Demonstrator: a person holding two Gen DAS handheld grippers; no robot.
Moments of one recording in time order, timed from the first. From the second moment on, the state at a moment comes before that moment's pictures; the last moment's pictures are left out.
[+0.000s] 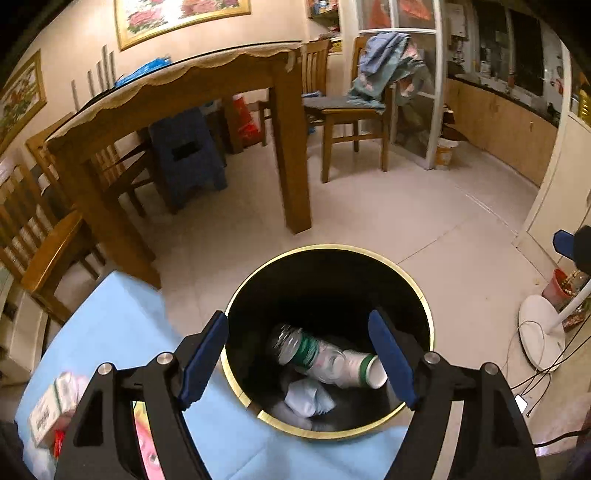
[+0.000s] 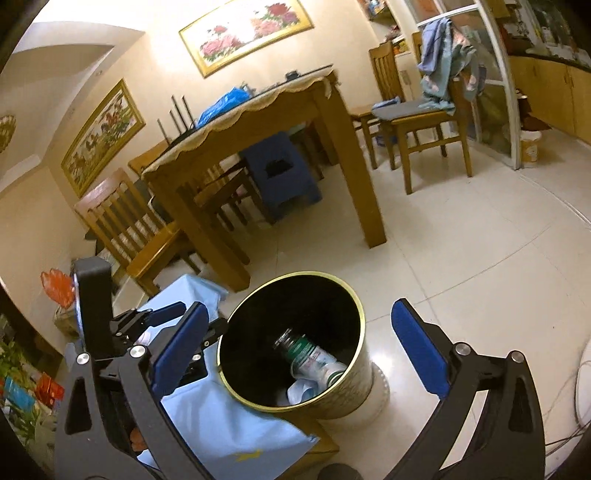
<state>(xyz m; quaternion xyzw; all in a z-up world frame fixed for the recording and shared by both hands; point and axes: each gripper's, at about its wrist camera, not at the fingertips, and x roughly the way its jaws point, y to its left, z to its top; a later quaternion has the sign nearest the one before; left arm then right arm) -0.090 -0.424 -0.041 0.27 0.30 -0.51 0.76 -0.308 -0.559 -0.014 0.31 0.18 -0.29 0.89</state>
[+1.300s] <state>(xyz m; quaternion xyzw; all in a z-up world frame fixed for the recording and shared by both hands) 0.081 0.065 -0.052 0.05 0.38 -0.21 0.90 0.103 -0.192 -0.101 -0.08 0.51 0.17 0.84</state>
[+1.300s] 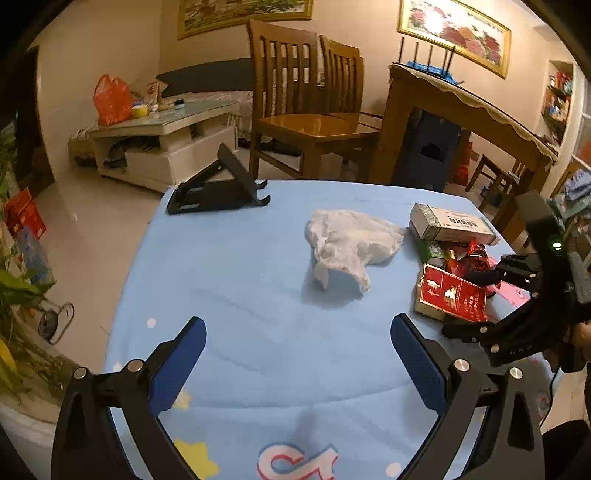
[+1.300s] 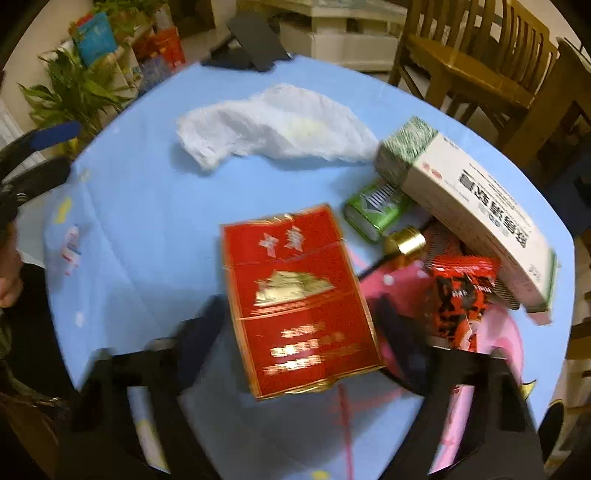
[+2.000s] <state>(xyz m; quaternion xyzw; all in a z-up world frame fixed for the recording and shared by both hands) 0.180 -0.036 -0.093 0.13 0.45 -0.23 0.85 -0.022 -0.279 -0.046 0.12 0.37 0.13 0.91</state>
